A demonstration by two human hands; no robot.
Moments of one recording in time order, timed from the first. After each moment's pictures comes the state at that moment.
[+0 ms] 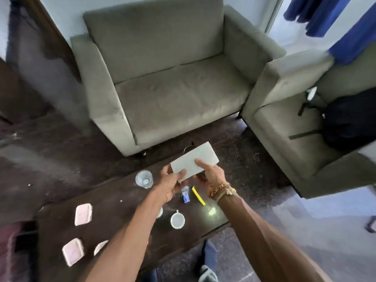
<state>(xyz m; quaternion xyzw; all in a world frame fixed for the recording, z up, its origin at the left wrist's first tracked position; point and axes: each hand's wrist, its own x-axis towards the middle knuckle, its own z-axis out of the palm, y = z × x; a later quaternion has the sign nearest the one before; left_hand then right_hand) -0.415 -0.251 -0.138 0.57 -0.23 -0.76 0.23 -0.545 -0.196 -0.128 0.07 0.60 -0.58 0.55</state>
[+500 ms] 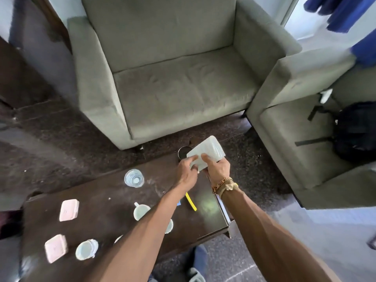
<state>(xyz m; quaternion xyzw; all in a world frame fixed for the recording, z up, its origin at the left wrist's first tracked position) -0.524 -0.262 -0.170 0.57 -0.60 -0.54 0.14 -0.626 -0.229 -0.169 -0.06 0.70 -0.55 0.46</state>
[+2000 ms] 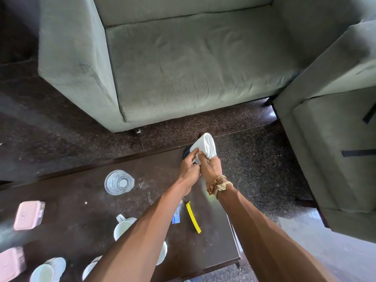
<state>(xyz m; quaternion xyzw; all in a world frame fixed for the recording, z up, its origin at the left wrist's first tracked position) -0.557 -0.360 -0.357 0.58 -0.37 -0.70 0.19 -0.633 -0.347 -0.356 -0.18 0.77 -0.38 0.49</state>
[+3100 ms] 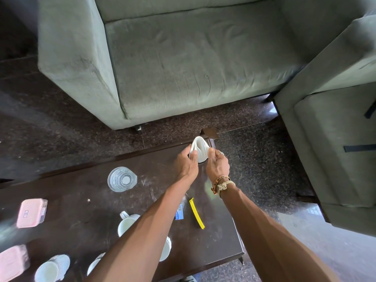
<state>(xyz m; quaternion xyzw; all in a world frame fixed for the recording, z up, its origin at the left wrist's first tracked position) -0.540 -0.366 -0.356 0.68 -0.53 -0.48 0.18 -0.633 -0.338 -0.370 -0.23 0.85 -0.32 0.36</state>
